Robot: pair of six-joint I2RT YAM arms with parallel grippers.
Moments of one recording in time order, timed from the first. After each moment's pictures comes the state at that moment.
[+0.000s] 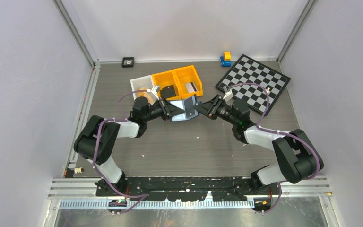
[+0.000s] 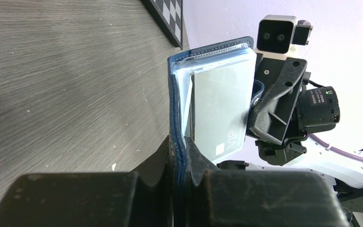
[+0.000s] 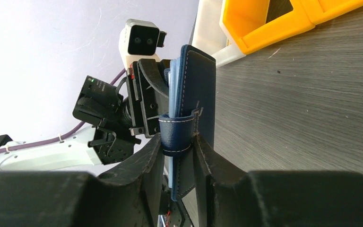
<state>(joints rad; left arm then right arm) -0.41 1.67 0.63 0.89 0.67 -1.13 0.42 1.42 0.52 0.84 -0.50 1.10</state>
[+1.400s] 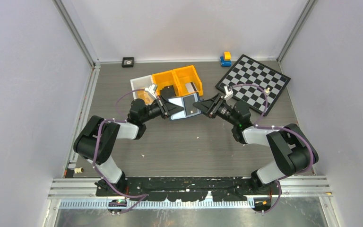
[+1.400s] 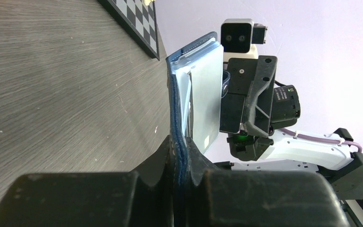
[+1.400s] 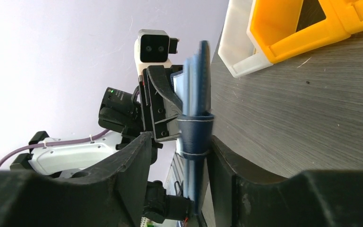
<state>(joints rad) -0.39 1.67 0.59 1.08 0.68 -1.19 0.40 1.50 0.50 1.06 -0.53 1.21</state>
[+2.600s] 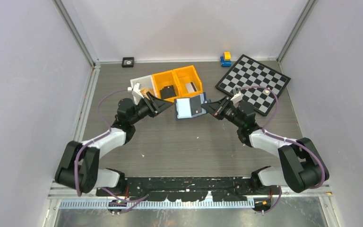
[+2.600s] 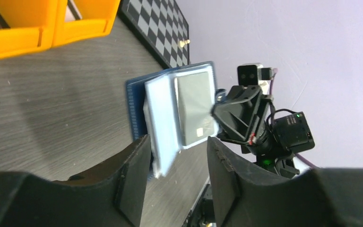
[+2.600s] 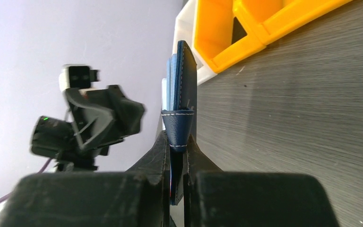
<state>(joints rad) -0.31 1.37 0.54 0.73 0.54 -1.06 0.36 1.33 0.47 0.78 -0.40 1.10</state>
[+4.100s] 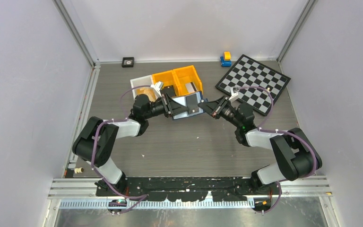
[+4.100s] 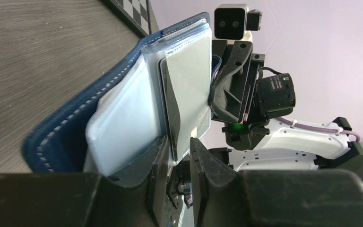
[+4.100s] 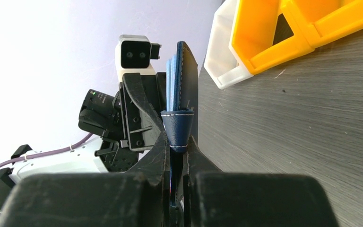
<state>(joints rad) -0.44 1.64 0.68 0.91 0.74 -1.14 0.37 1.44 0.44 1.04 -0.48 1.18</state>
